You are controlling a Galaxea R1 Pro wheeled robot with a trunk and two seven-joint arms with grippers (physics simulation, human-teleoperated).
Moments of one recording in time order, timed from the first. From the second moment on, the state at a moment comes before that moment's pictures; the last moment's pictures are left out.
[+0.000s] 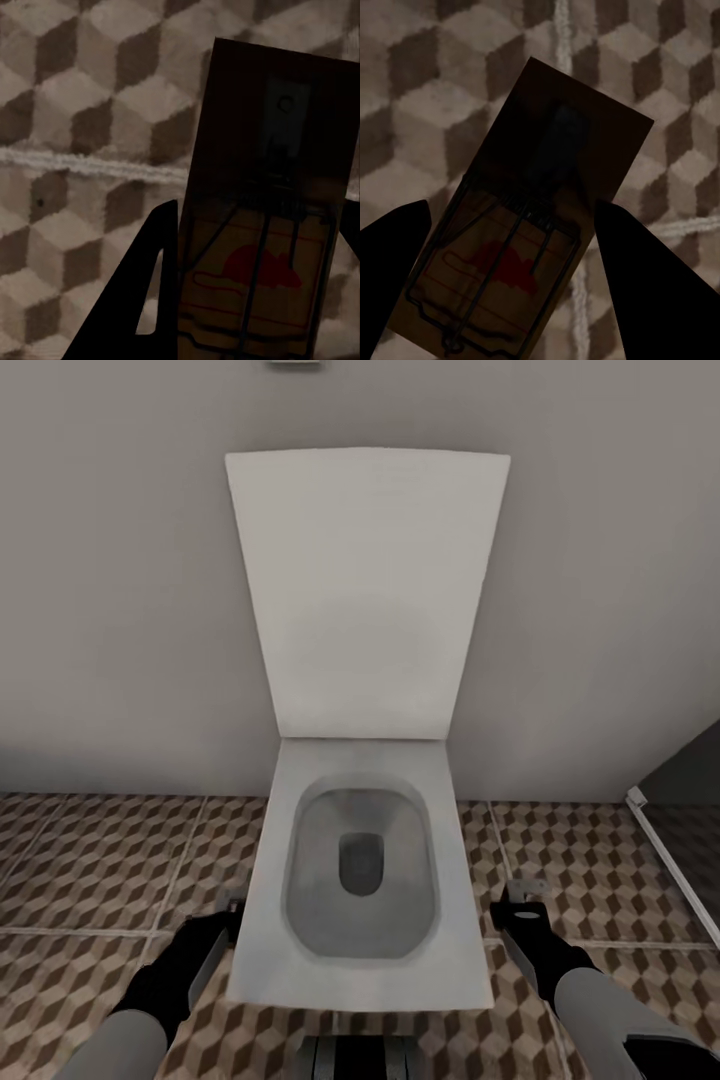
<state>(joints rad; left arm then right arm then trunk) -0.57 0.02 -0.02 -0.70 0.09 0.49 0.16 -0.74 -0.06 -0.03 -0.30 0.08 0.15 -0.25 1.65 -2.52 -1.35</state>
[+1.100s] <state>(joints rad) -0.57 0.02 -0.01 -0.69 0.09 0.44 0.17 -0.74 -0.06 -0.03 -0.27 0.08 0.13 -0.25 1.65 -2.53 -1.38</state>
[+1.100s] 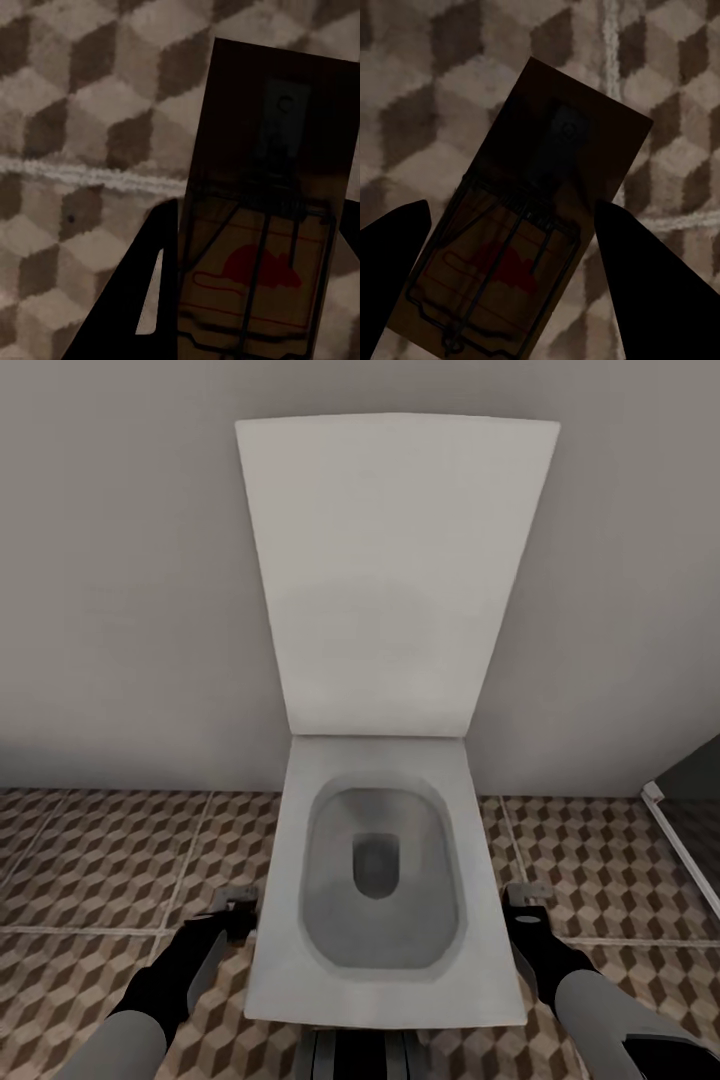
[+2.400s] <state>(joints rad) -0.57 0.02 -0.01 -0.69 0.09 0.44 0.17 -0.74 -0.06 -0.03 -0.27 0.09 0.13 -0.26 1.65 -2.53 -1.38</state>
